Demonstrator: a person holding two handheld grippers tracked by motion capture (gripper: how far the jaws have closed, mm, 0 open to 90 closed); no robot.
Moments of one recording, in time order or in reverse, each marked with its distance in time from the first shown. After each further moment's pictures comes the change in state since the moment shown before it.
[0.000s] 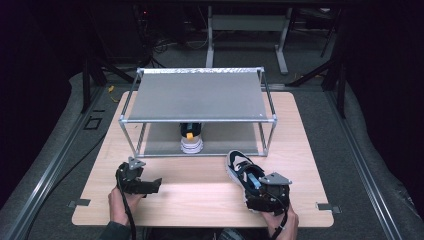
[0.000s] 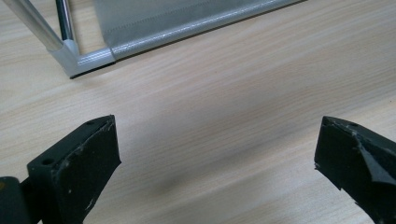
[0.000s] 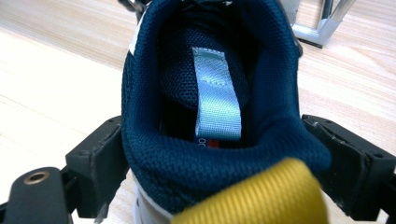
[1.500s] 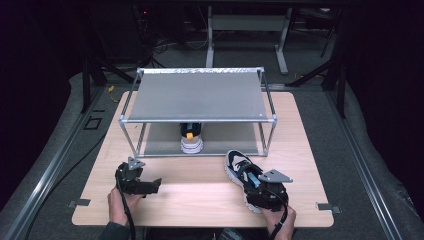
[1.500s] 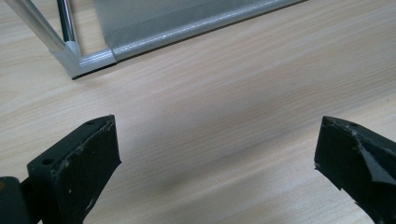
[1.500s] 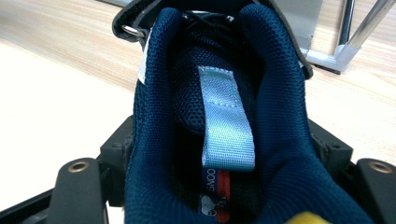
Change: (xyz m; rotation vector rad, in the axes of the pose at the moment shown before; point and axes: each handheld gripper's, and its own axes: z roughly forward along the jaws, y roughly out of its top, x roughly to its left) left arm 0.000 0.000 -0.003 -0.004 -0.001 0.009; right arm -0.002 0.004 0.008 -0.080 0.063 -0.018
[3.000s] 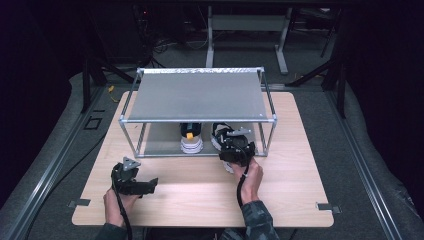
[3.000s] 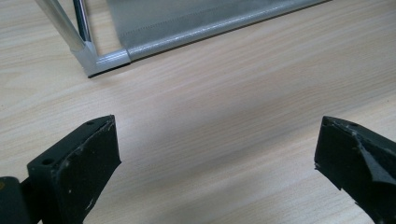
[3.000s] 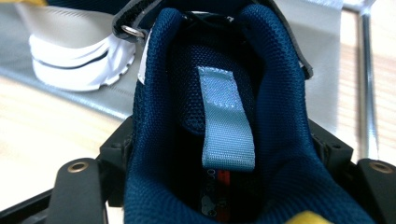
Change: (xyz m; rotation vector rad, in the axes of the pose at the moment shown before) left arm 0.007 -0.003 -0.007 -0.022 -0.002 -0.016; right arm 0.022 0.115 0.098 0.080 -0.140 0.030
